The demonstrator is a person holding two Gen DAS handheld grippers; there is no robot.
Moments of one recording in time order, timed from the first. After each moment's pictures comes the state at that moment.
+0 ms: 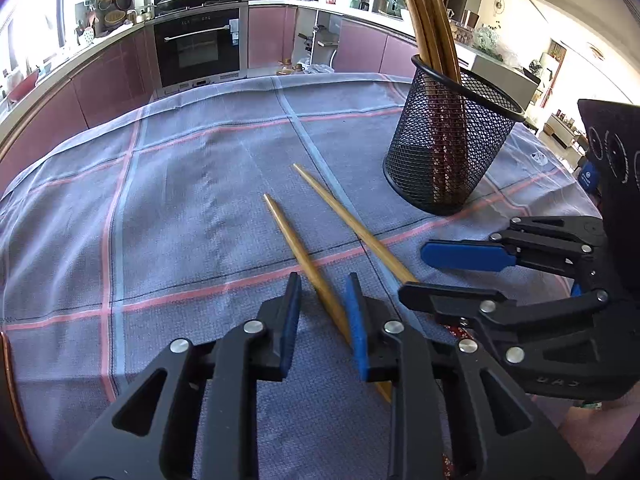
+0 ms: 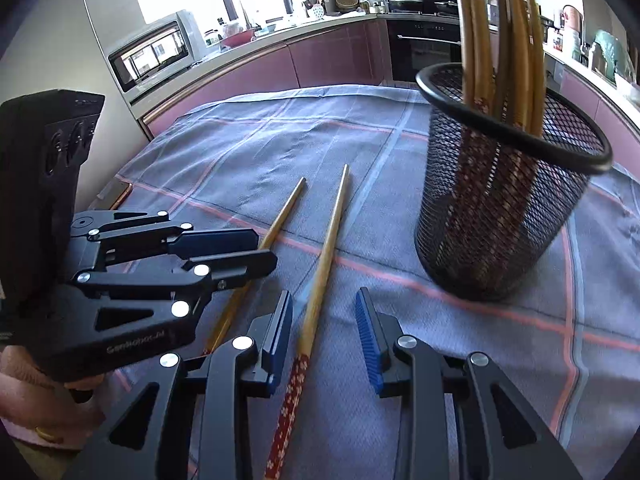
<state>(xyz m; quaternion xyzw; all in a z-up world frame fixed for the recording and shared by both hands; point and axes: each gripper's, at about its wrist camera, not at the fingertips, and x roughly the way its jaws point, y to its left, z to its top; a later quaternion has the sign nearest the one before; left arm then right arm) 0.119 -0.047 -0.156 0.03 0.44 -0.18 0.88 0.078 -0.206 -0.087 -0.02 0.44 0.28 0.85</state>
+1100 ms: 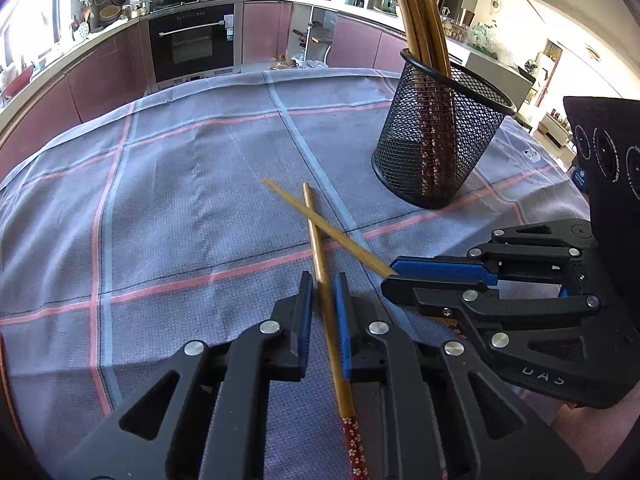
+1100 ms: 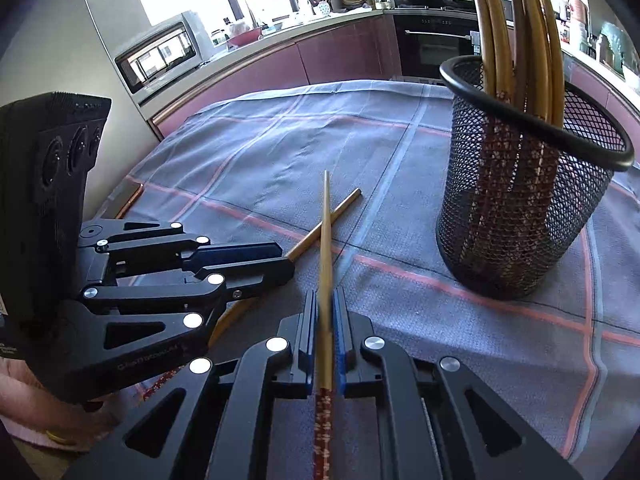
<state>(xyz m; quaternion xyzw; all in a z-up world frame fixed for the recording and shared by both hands) 0.112 -0.051 -0.159 0.03 0.45 -0.19 0.87 0.077 -0.205 -0.090 0.00 0.45 0.30 0.84</state>
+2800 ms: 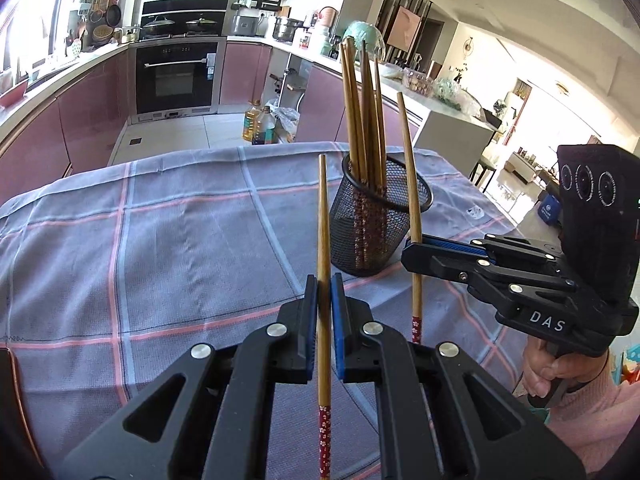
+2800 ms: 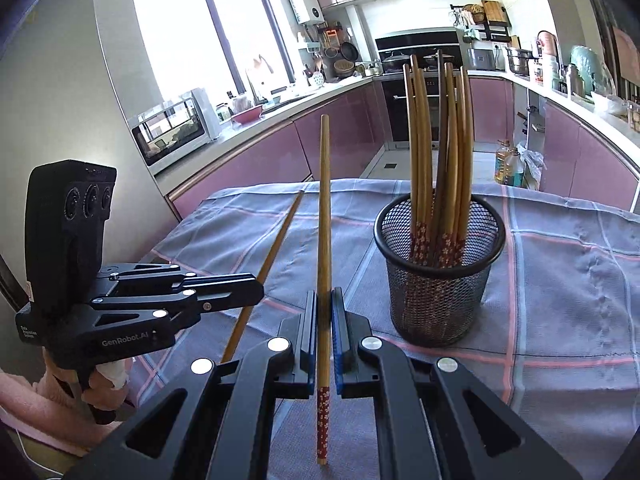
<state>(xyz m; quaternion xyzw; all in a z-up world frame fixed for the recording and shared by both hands) 0.084 -0.041 -0.083 -0.03 0.37 -0.24 0.90 0.053 -0.261 -0.021 0.06 0.33 0.29 0.89</state>
